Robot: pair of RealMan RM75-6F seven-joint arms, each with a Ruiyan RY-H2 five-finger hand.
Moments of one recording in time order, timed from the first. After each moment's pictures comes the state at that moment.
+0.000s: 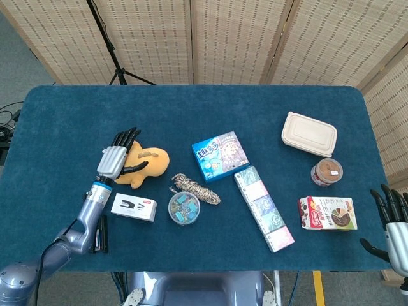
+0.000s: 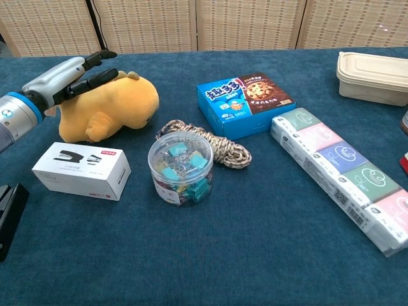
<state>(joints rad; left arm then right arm) -0.73 -1.89 -0.17 -0.64 1.40 1.07 -0.49 -0.02 -0.93 0.04 -1.83 -1.57 1.59 -0.17</state>
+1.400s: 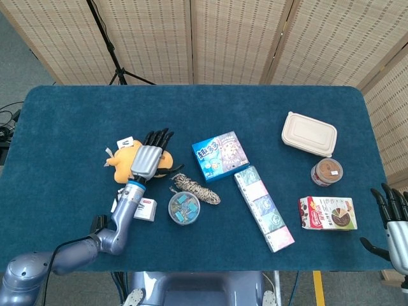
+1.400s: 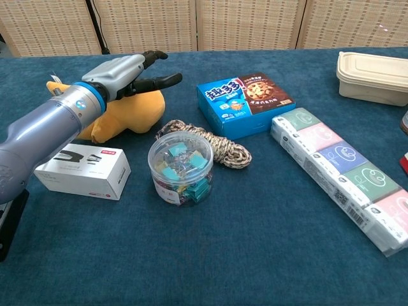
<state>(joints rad) -0.85 -1.92 -0.31 -0.93 1.15 0.97 0.13 -0.02 -0.93 0.05 -1.82 -1.56 1.58 -0.16</state>
